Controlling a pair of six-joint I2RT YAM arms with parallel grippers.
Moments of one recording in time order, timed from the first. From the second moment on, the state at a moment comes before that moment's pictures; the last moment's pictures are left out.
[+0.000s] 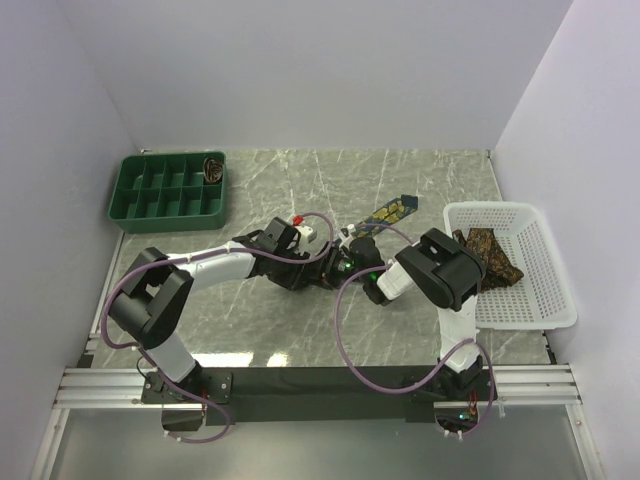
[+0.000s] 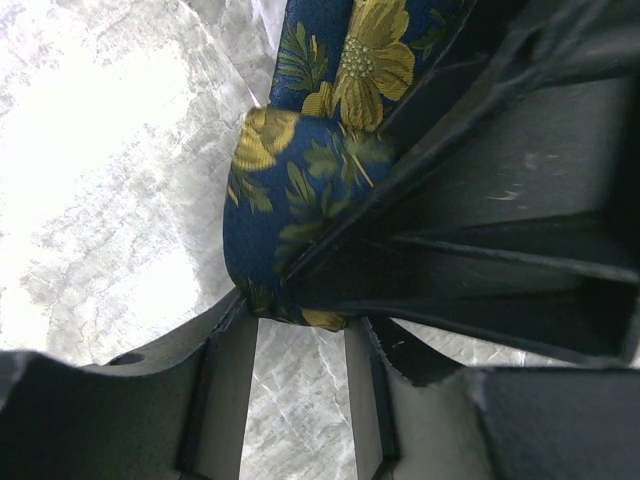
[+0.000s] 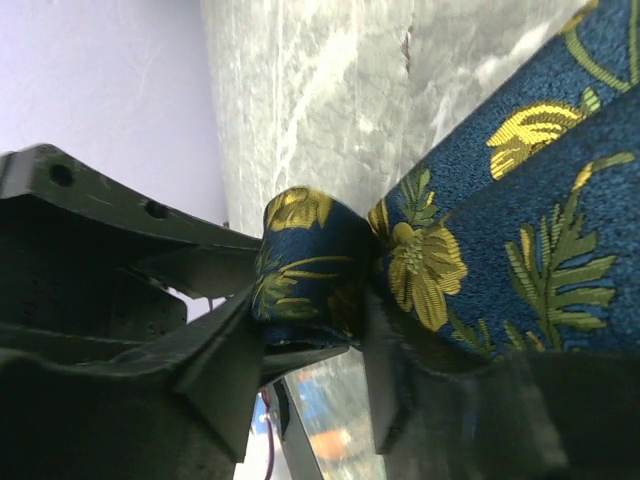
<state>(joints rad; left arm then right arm) -0.66 1.65 0.92 -0.30 0.14 -0.17 0.65 2.02 0.66 0.96 -0.48 1.22</state>
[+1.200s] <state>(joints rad) -0.66 1.66 0.92 -0.29 0.14 -0.15 0.60 1.85 0.74 0.56 -0.41 1.01</state>
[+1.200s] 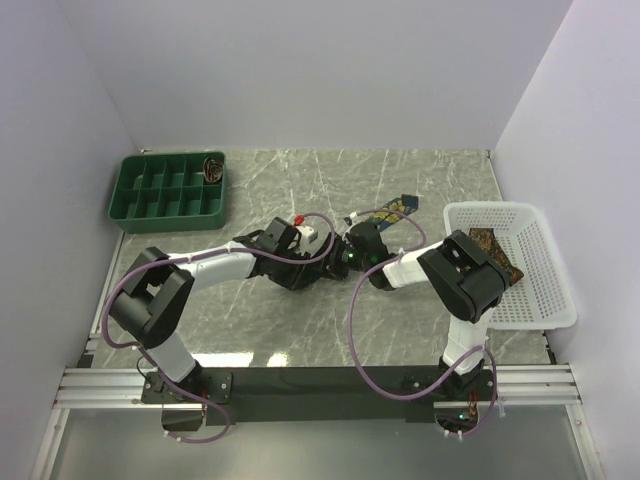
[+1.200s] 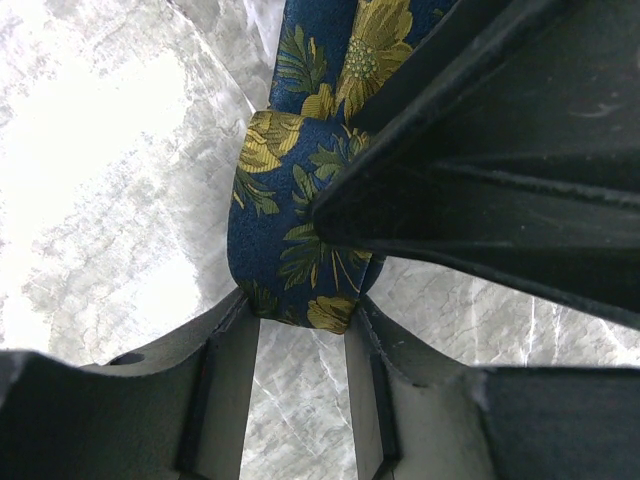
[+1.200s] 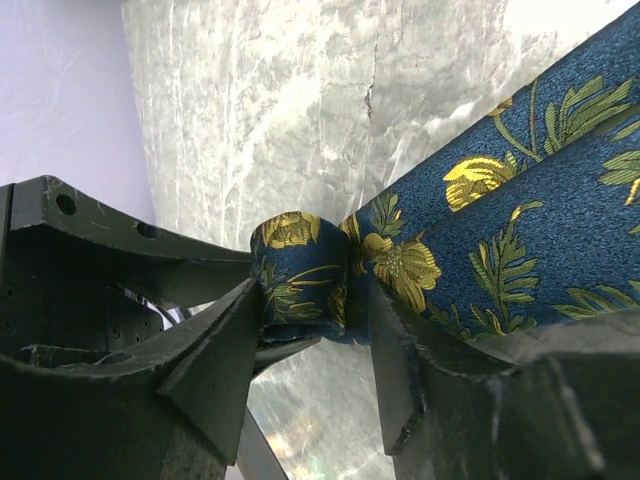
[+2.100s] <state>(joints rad) -0.67 1.52 0.86 -0.24 0.05 -0.42 0.56 1.93 0.62 0.84 -0.44 1.12</state>
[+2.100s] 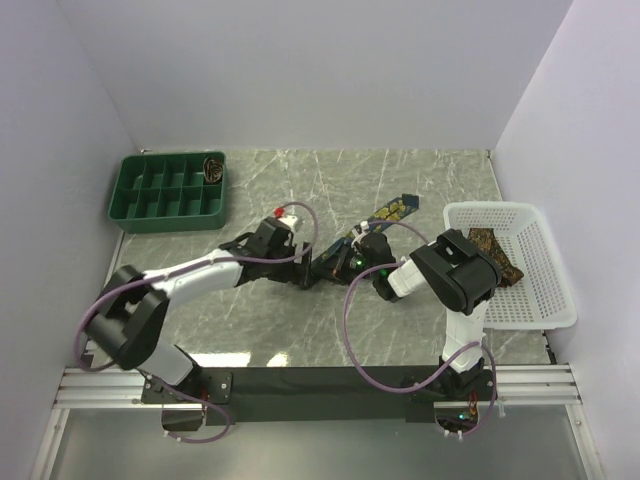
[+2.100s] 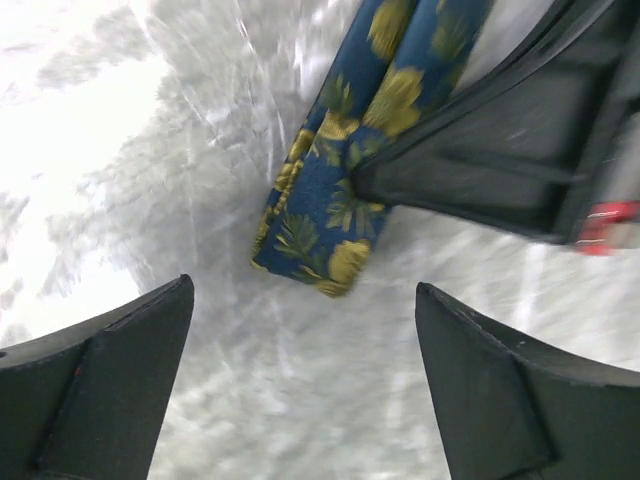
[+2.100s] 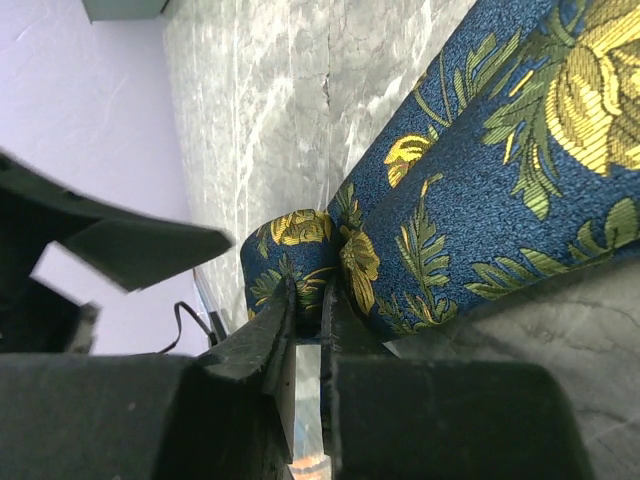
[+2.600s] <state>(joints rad) -0.65 1.21 0.42 0.14 -0.05 -1.19 0.56 1.93 0.61 0.83 -0.44 1.14</state>
